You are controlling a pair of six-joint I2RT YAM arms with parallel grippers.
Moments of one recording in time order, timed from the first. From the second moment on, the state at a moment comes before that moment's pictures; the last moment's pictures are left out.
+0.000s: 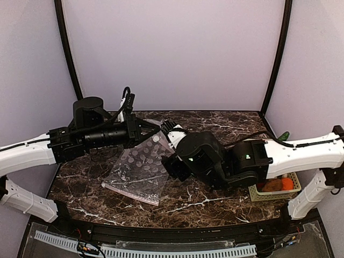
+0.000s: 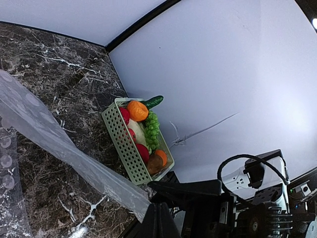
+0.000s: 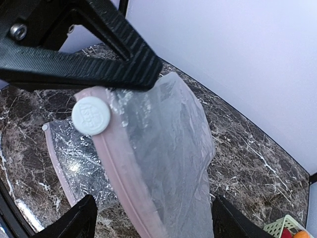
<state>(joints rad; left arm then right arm) -0.93 1.16 0.99 -0.02 0.19 -0.93 1.44 1.52 1.31 -0.39 0.77 0.19</state>
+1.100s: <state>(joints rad) -0.94 0.94 0.98 -0.30 0.03 -0.75 1.25 1.32 1.36 -0.73 0.86 0.27</state>
